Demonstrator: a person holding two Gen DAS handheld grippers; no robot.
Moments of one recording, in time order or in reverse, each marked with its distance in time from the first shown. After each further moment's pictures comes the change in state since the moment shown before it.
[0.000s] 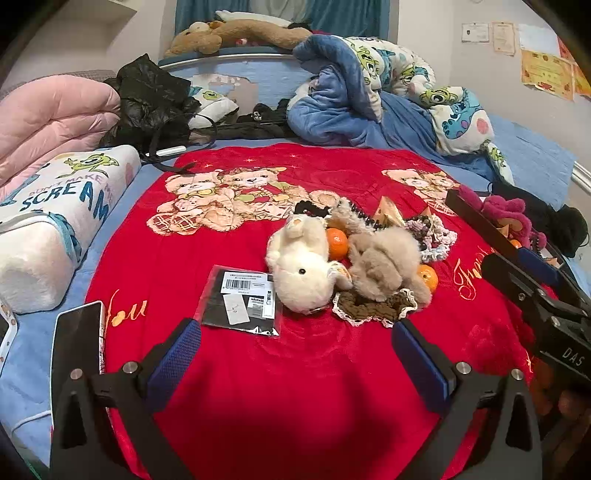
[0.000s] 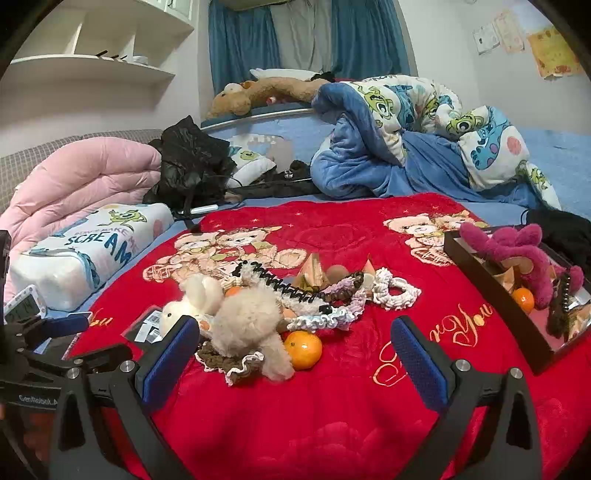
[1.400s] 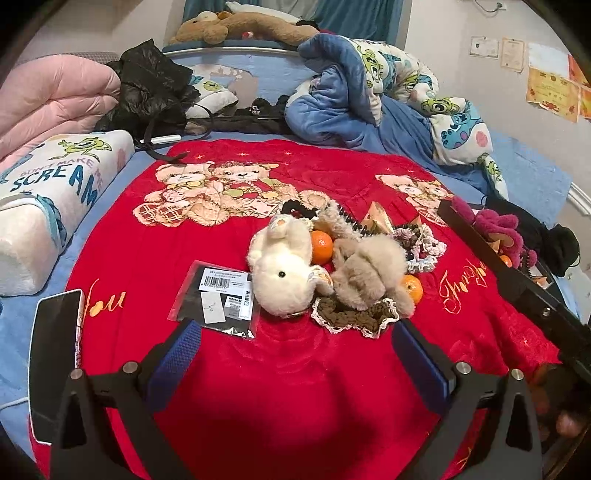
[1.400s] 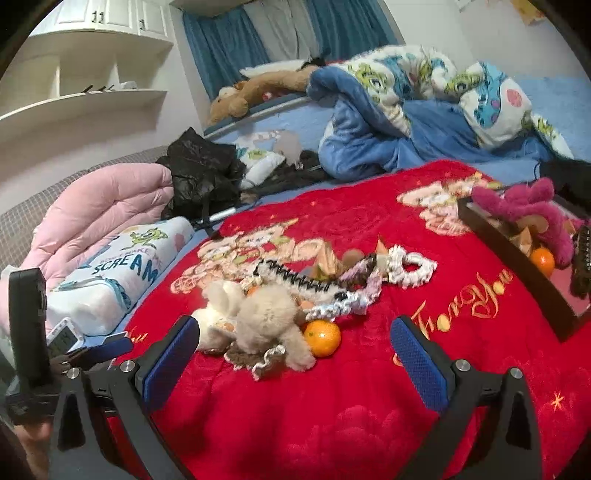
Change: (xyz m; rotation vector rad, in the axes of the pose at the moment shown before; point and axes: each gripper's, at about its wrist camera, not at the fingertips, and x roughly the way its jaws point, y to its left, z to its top) left arm 0.005 -0.005 0.004 -0.077 0.015 -0.059; right arm -0.007 -0.023 0.003 0.166 0.056 0.140
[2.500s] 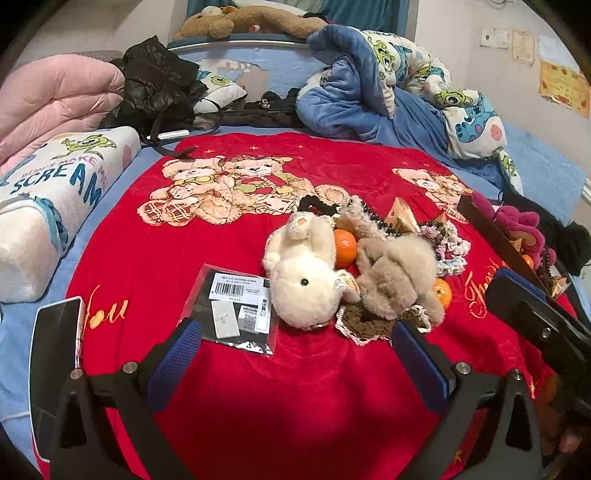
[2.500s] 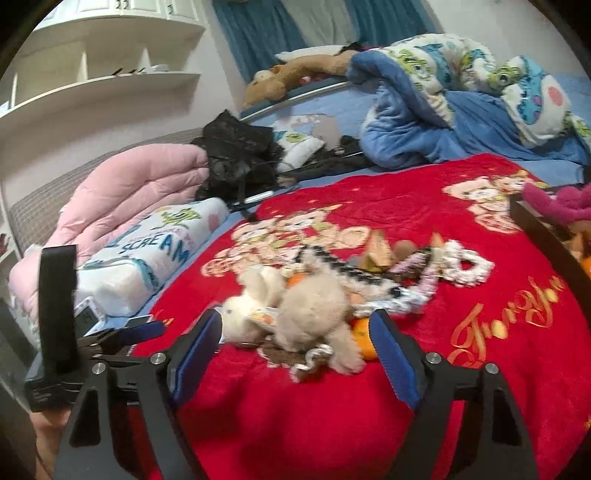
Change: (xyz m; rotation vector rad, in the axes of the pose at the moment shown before) left arm 0.030 0.010 0.009 0.014 0.026 0.059; right arm 0.034 0.023 -0.001 -0.076 0.055 0.142
